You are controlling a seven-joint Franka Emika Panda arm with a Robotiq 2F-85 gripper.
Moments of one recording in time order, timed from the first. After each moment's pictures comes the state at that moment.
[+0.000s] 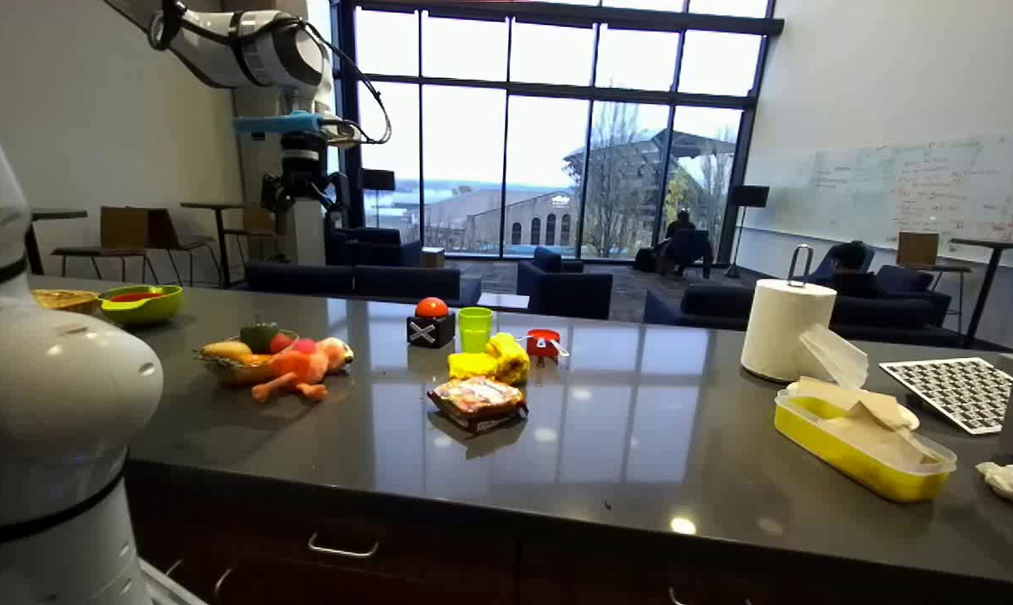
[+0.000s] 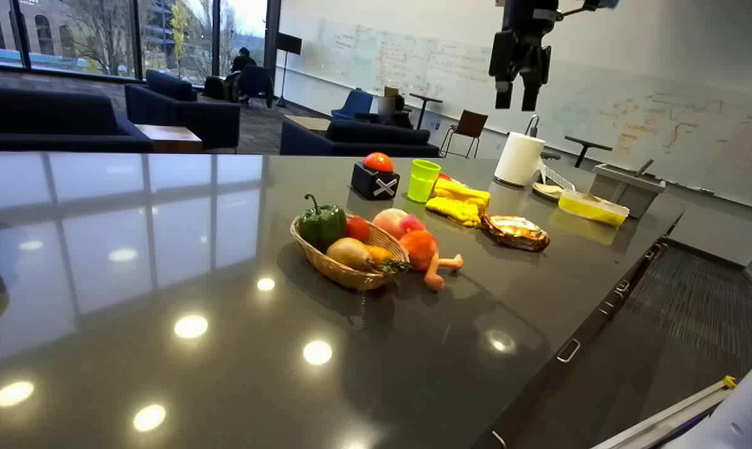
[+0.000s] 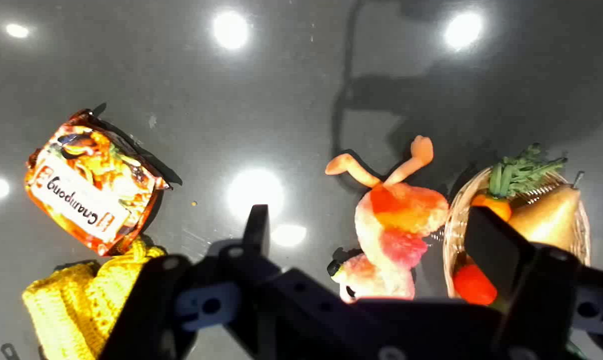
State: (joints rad) arm 0.13 -0.17 0.20 -1.88 -0.02 1.50 0.03
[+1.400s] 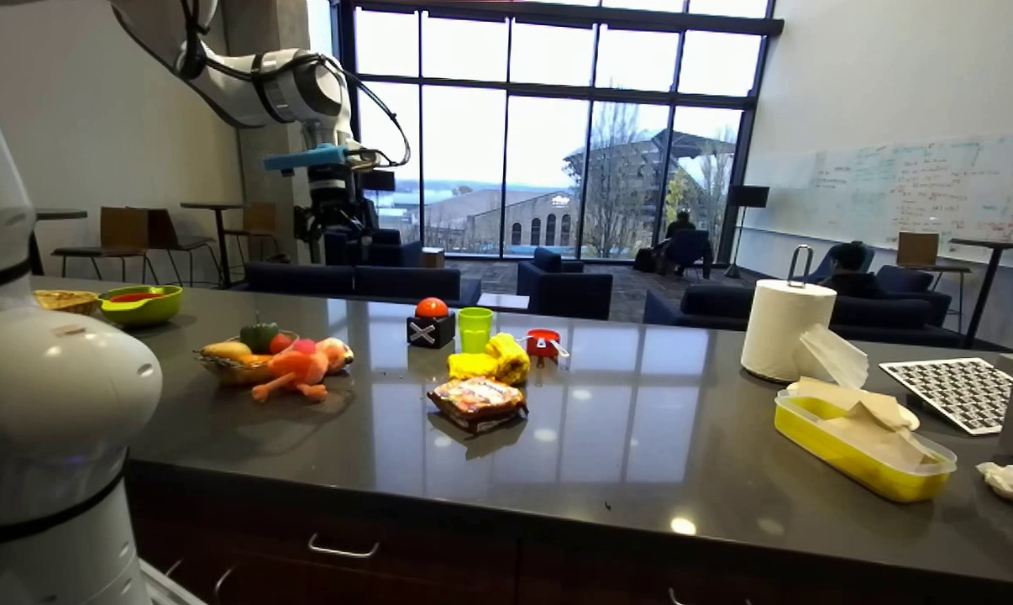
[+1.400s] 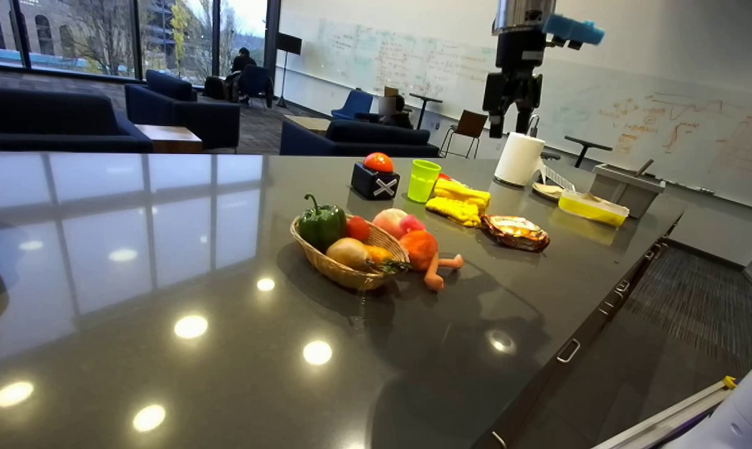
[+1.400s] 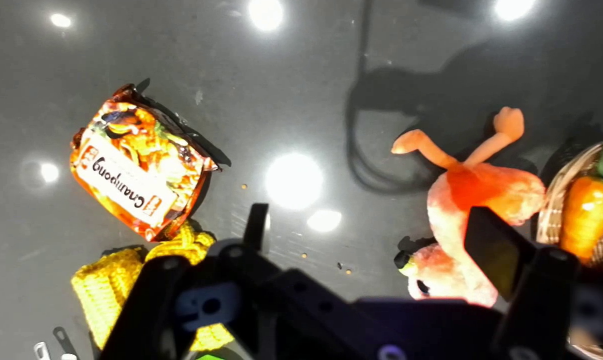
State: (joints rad) arm 0.12 -0.15 0.16 -1.98 -0.12 1.67 0.03
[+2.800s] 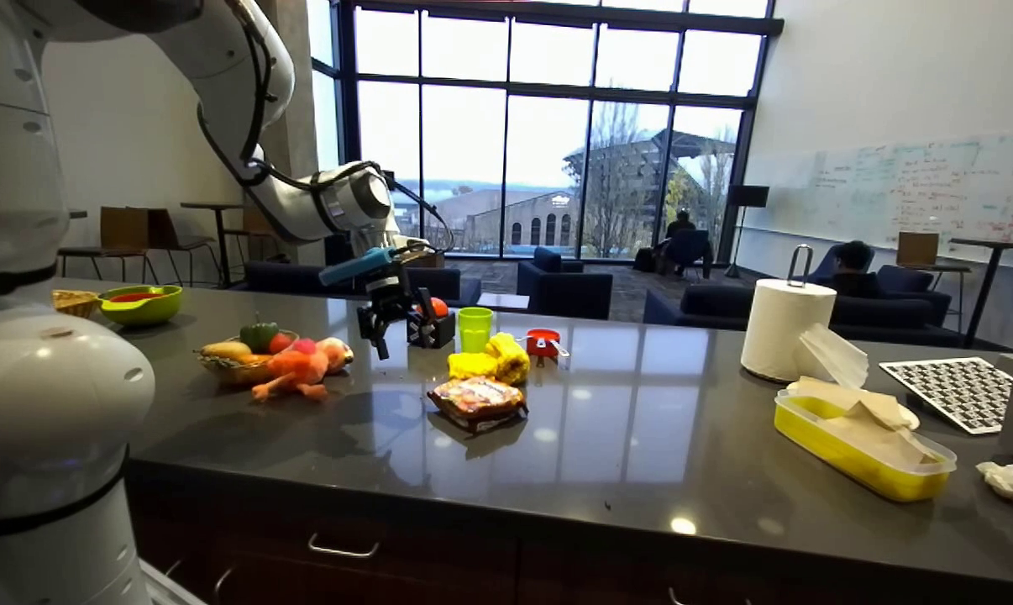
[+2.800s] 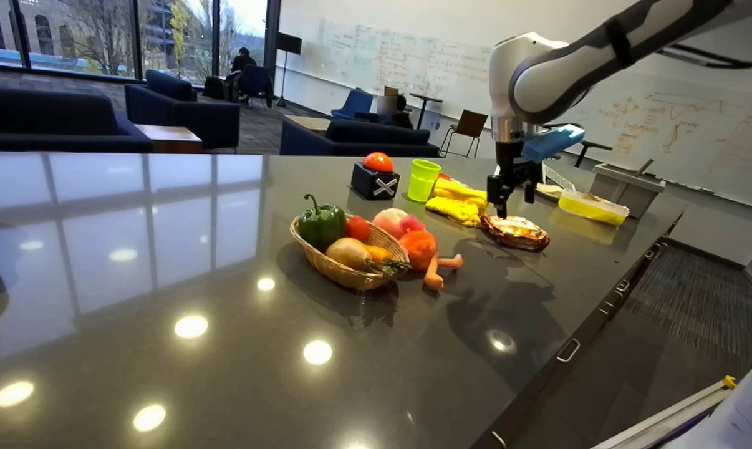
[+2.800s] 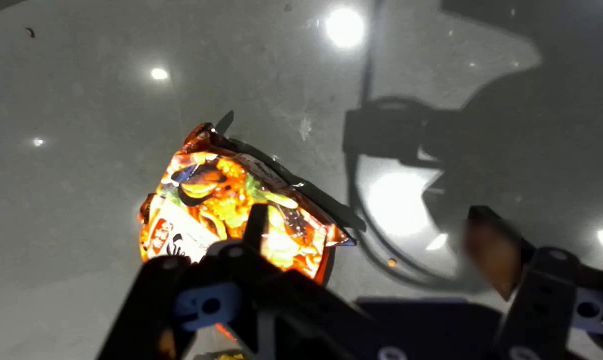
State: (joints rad) arm 0.05 0.01 0.08 -2.24 -0.42 2.03 0.25
